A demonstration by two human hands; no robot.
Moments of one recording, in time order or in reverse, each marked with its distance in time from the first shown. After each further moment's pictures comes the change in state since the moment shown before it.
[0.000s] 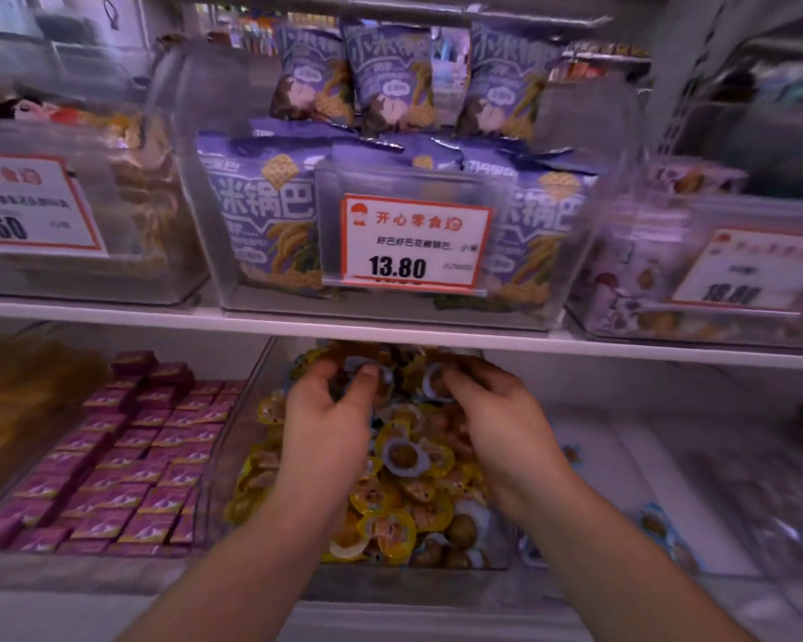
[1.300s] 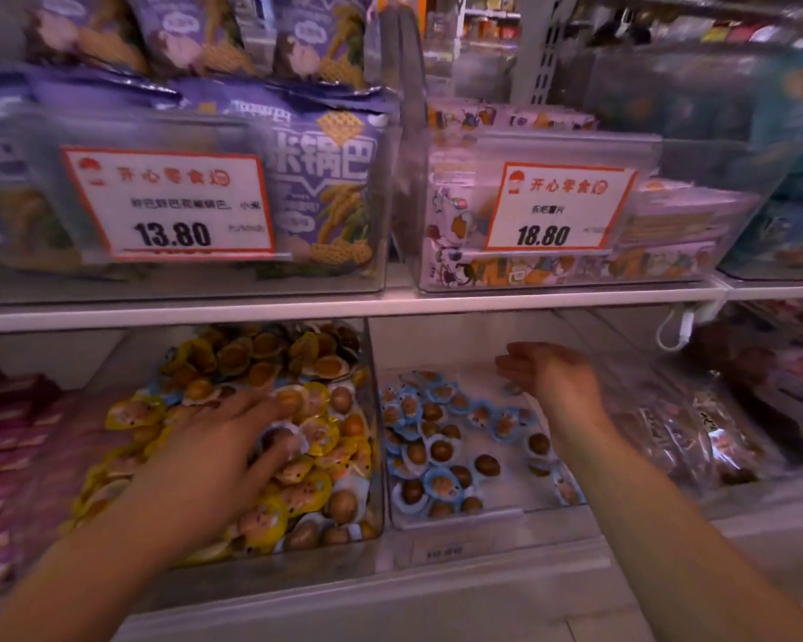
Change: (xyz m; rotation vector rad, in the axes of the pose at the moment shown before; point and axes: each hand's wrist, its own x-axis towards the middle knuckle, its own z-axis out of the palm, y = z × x) left_hand 0.002 -0.030 -0.013 1.331 -0.583 0.437; right_hand 0.054 0.028 -0.185 -0.011 0.437 0.066
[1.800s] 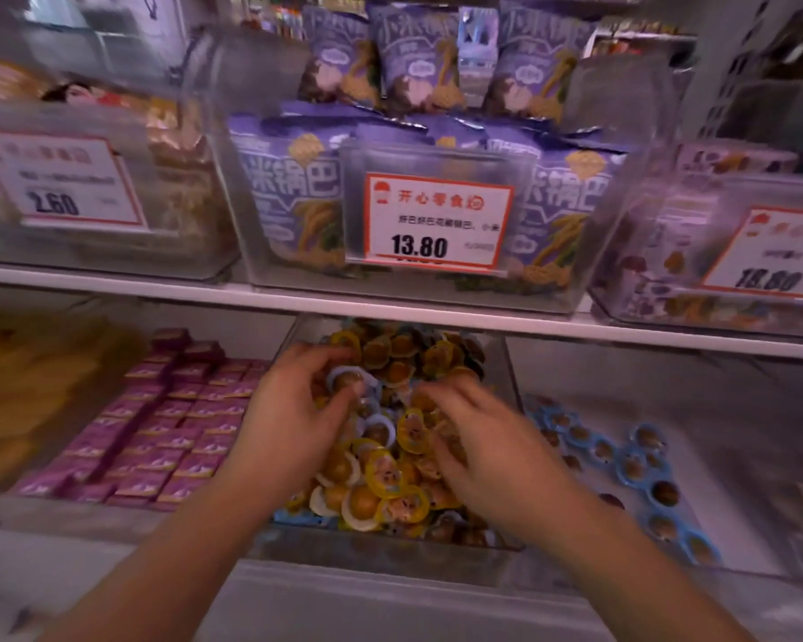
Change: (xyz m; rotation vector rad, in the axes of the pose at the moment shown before) left_hand -0.020 -0.046 -0.028 -0.538 0.443 -0.196; right_hand -0.133 0.001 0.117 -0.997 -0.659 -1.050
